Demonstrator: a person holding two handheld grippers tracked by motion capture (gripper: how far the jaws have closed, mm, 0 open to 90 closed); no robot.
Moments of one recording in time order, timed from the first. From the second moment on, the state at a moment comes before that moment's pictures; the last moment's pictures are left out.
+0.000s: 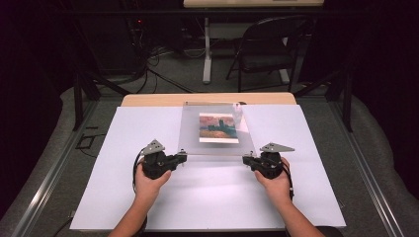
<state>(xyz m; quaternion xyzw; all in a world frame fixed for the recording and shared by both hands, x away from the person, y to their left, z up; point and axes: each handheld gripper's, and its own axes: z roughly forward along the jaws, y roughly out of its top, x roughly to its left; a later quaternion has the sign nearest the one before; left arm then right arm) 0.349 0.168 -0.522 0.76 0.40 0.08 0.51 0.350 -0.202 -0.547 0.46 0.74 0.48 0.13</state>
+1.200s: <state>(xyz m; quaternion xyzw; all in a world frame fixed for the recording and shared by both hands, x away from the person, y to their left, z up) 0.352 0.171 -0.553 0.78 0.42 0.07 0.46 0.351 -0.191 -0.562 0.45 0.76 0.45 0.14</state>
